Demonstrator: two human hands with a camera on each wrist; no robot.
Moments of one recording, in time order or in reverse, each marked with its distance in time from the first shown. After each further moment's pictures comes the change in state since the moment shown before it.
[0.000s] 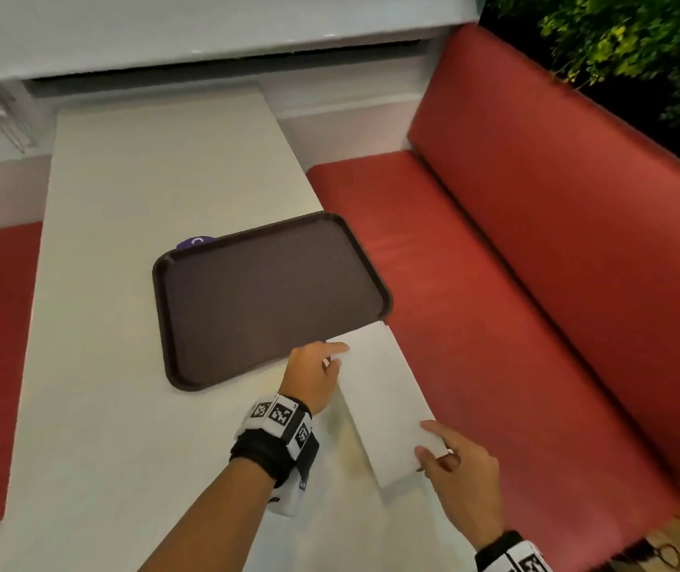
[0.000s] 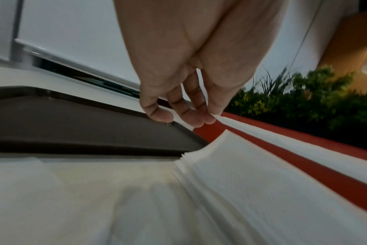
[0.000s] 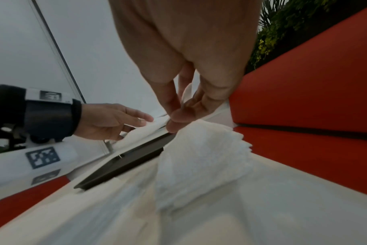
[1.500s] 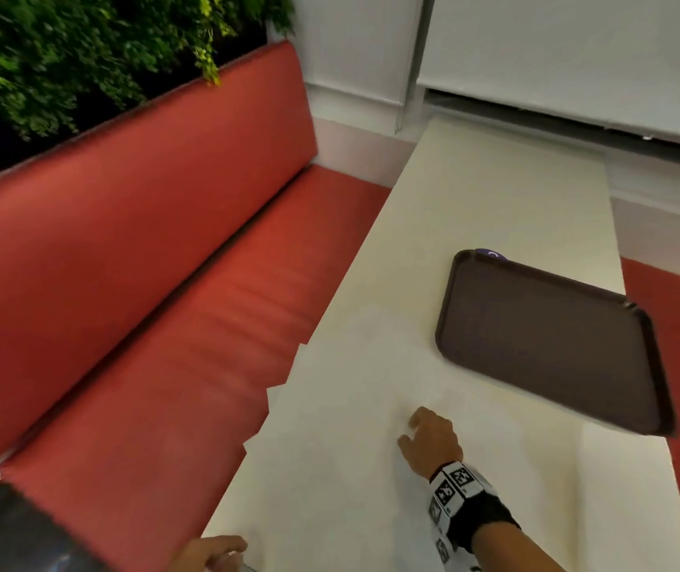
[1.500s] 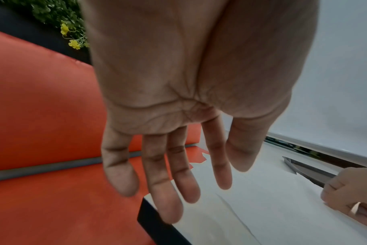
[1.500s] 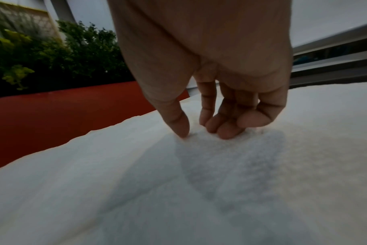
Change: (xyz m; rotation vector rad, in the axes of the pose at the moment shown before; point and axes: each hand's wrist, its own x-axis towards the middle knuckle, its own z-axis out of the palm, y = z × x) left_hand -0.450 -0.198 -0.095 -0.936 0.112 -1.114; right_hand -0.051 -0.104 0.266 -0.773 -0.619 -0.442
